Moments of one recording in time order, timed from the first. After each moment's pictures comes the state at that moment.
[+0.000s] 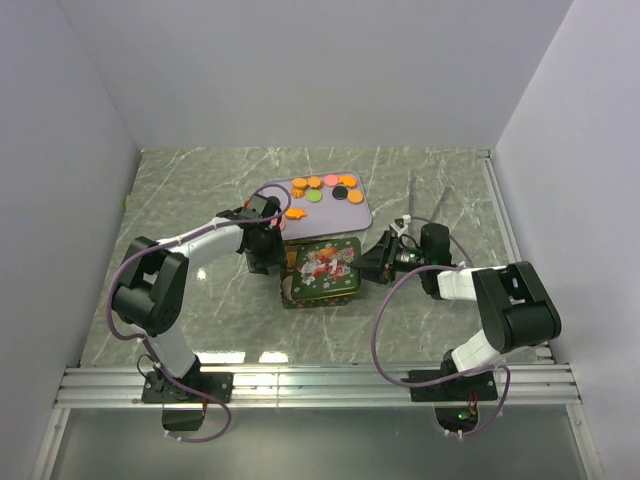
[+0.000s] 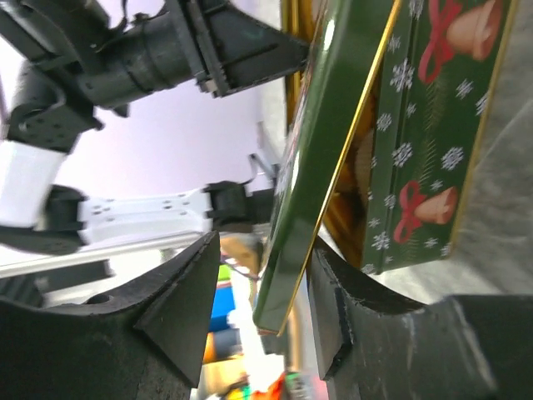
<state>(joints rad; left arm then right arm) -0.47 1.71 1.09 -0.56 0.04 -0.70 0.19 1.57 0.43 0.74 -1.04 1.19</state>
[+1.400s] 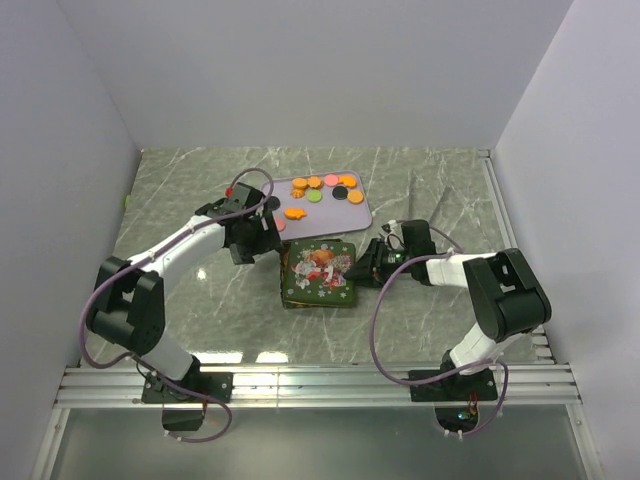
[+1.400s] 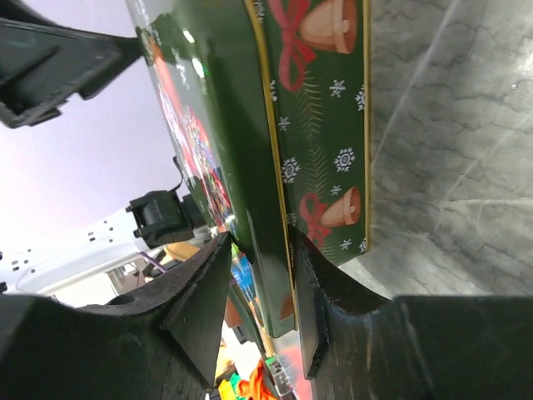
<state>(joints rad) -0.43 1.57 1.11 -0.63 0.01 -0.73 0.28 1.62 0.60 0.22 -0.88 0.90</state>
